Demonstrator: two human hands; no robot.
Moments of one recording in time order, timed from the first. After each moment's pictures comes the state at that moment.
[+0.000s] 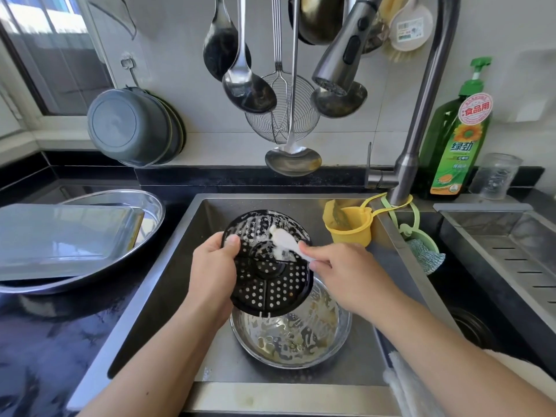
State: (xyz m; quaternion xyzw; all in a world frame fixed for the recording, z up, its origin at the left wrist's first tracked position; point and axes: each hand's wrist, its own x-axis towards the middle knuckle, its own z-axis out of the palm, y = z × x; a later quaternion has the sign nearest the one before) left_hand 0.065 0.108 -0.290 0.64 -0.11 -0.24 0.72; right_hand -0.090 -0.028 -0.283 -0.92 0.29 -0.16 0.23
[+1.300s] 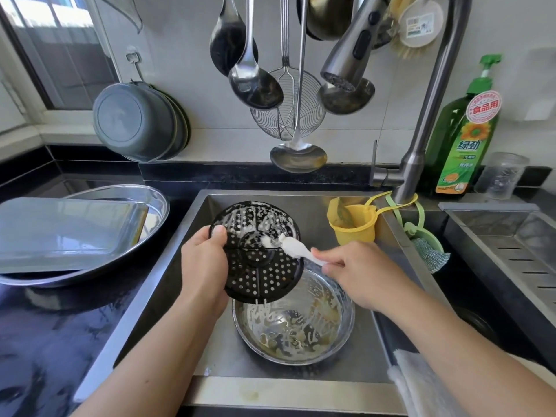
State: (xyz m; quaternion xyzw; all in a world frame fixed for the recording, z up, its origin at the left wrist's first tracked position) left_hand 0.080 0.114 -0.291 0.60 -0.06 -0.22 0.76; right_hand -0.097 -0.035 -0.277 -0.91 0.32 -0.10 0.23
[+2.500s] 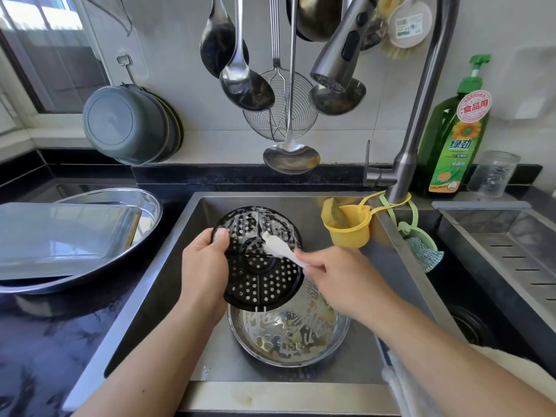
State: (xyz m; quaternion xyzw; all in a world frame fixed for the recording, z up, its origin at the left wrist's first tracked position) left_hand 0.069 0.112 -0.290 0.62 -0.10 -0.22 0.75; right_hand -0.090 -0.017 -0.284 -0.91 0.30 -0.14 0.24
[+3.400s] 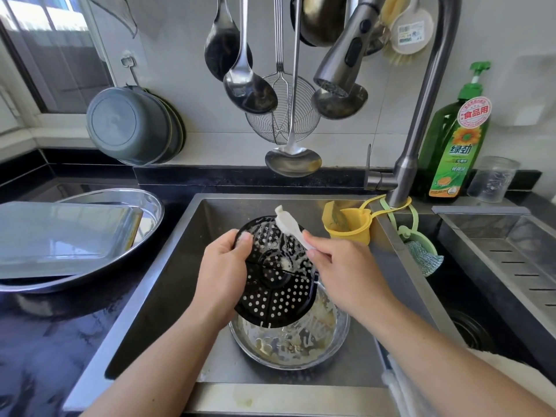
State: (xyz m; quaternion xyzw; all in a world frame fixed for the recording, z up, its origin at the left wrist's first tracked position) left_hand 0.053 0.113 -0.280 0.68 -0.22 -0.20 0.67; right_hand -0.085 -0.021 -0.286 -0.88 0.30 -0.25 0.26
